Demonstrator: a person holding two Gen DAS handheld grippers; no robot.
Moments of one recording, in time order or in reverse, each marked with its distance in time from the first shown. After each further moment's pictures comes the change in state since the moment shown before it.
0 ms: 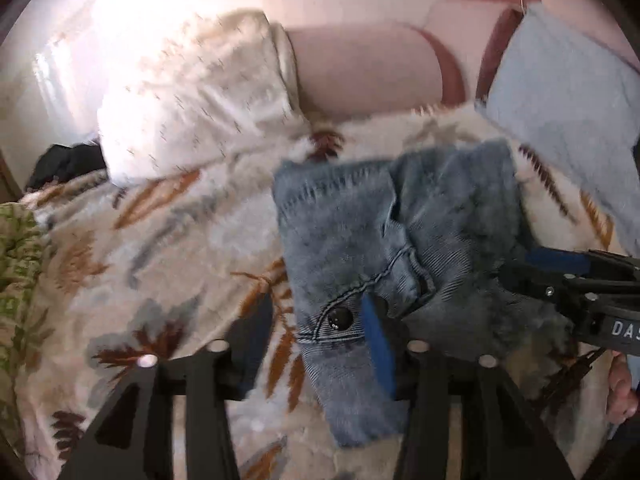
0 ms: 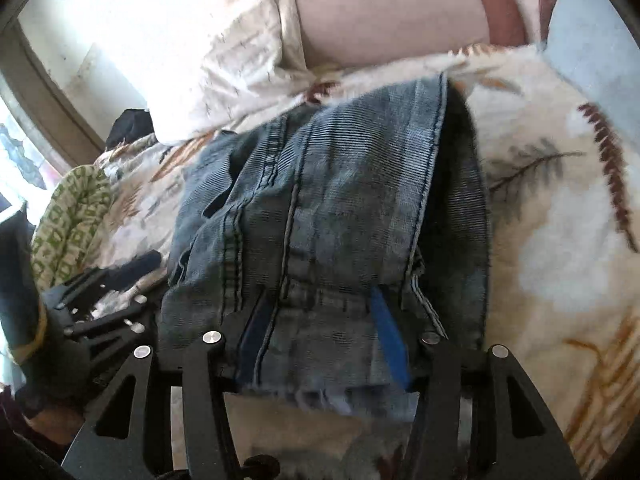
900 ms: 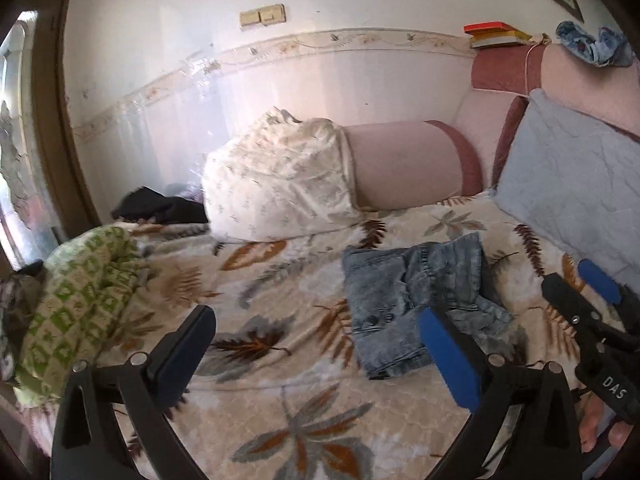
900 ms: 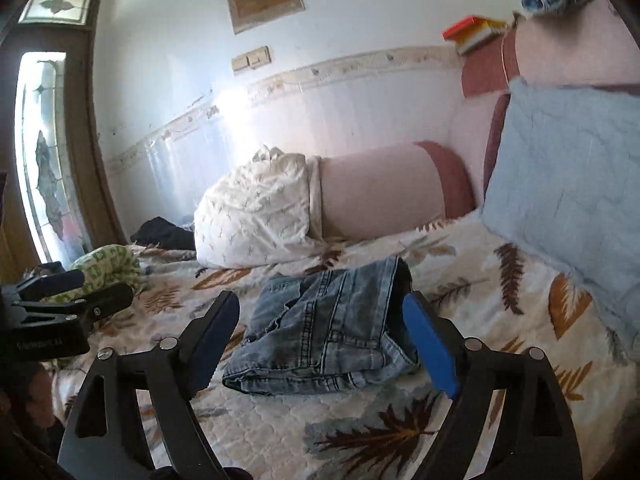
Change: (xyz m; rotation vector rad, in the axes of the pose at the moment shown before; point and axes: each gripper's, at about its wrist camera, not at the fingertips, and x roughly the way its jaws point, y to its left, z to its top) left arm -0.169 0.011 -0.026 -0.076 -0.267 0.189; right arm -0.155 0.060 -0.076 -0.109 -0.603 -0.080
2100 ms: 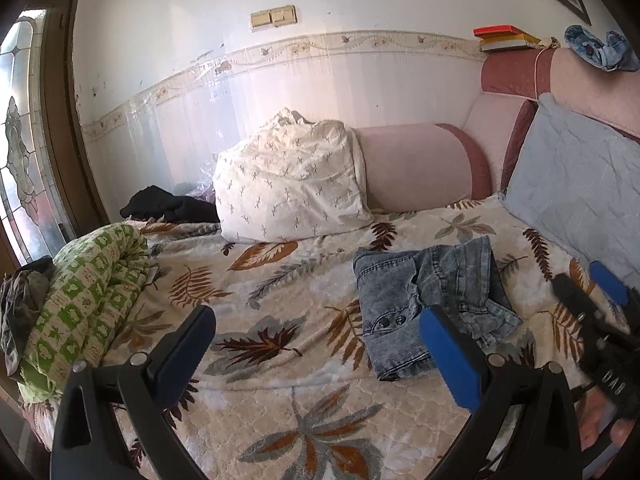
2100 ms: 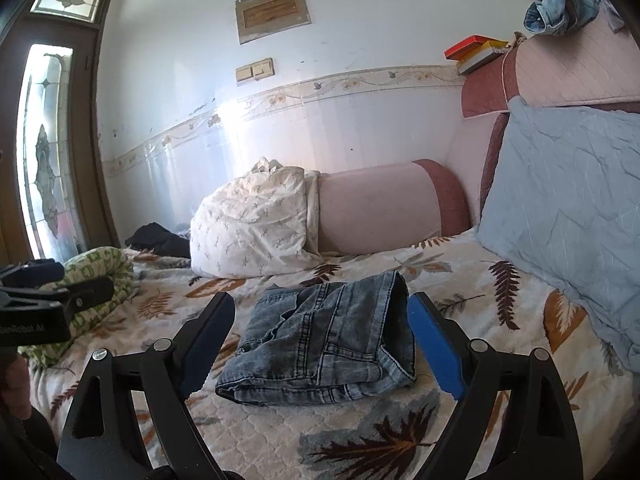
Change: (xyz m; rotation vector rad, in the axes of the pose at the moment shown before) left arm 0.005 0.010 -0.002 -0.023 0.012 0.009; right arm 0.003 0.001 -0.003 -0.022 -0.036 -0.040
